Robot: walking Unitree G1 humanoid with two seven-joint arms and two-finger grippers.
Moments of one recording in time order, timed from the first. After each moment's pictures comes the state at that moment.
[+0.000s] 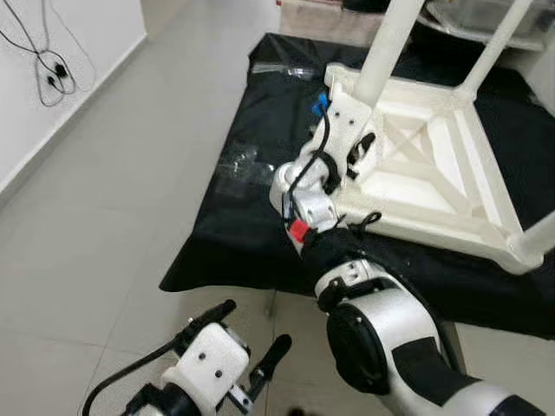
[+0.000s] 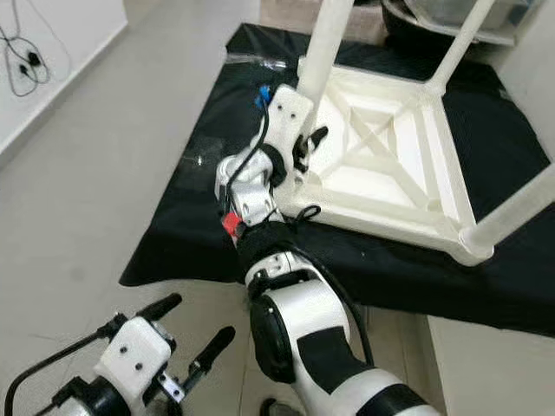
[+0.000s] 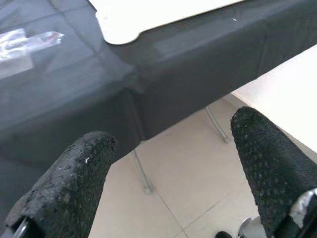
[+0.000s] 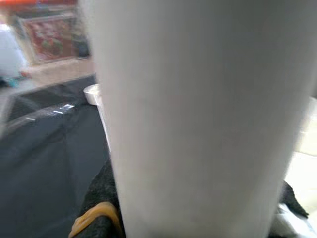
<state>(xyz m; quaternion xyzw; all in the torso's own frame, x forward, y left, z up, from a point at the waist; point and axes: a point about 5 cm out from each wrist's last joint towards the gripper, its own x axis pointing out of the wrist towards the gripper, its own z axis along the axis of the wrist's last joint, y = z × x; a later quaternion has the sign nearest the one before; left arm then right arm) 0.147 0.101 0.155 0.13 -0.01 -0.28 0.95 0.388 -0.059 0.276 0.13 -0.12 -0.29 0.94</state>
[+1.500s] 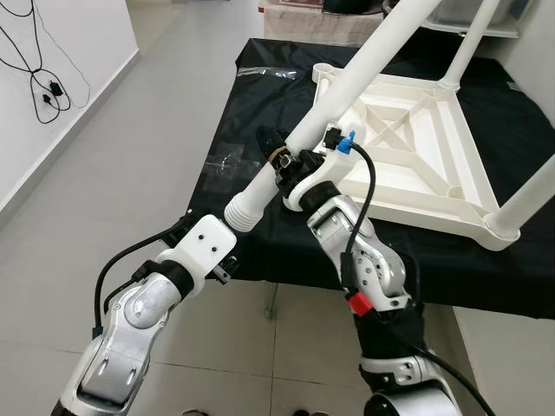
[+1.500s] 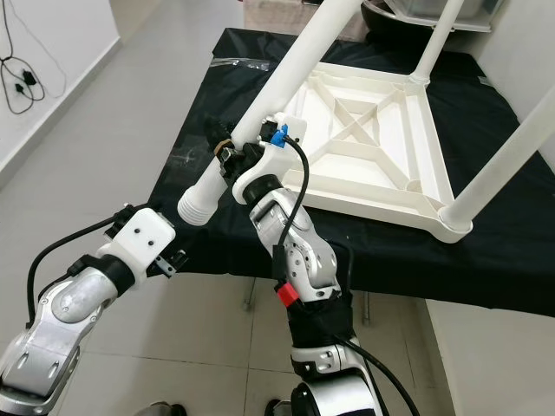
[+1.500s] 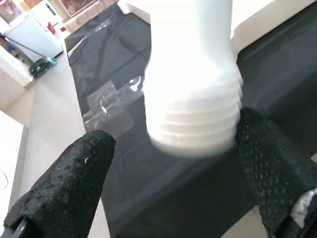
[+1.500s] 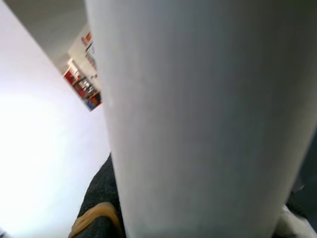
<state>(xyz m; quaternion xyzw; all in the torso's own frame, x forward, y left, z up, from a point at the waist) 0.272 0.124 0.190 0.28 -0.07 -0.20 0.93 0.331 -0.055 0.246 0.28 -0.08 0.28 0.91</state>
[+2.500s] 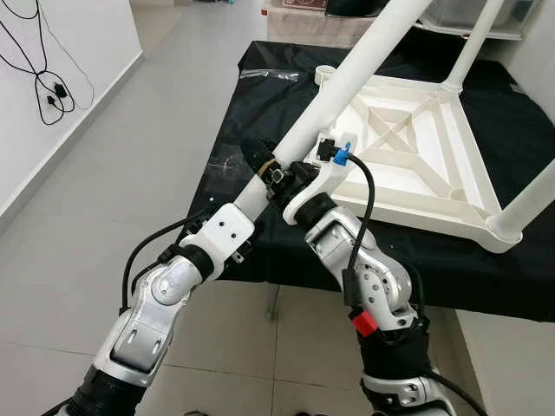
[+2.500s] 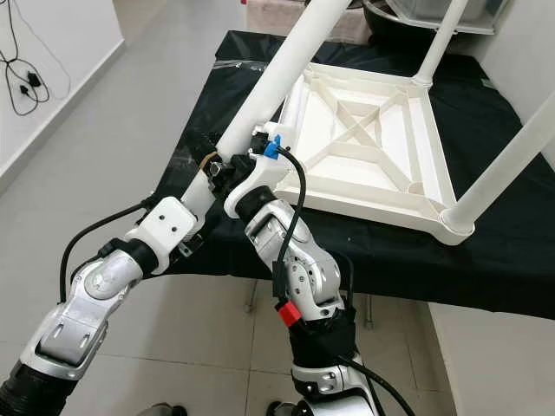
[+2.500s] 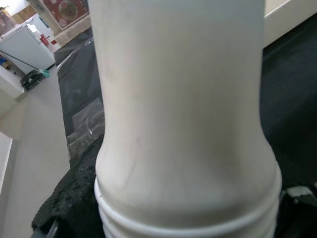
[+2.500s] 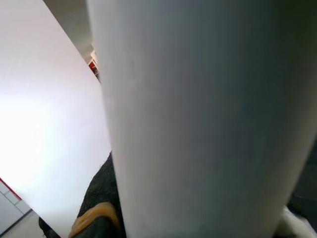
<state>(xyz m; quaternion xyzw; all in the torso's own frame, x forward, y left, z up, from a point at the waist) 0.294 0.111 0.183 0.28 -0.08 -0.22 0.93 0.315 -0.046 0.249 0.26 -0.09 0.33 0.91</state>
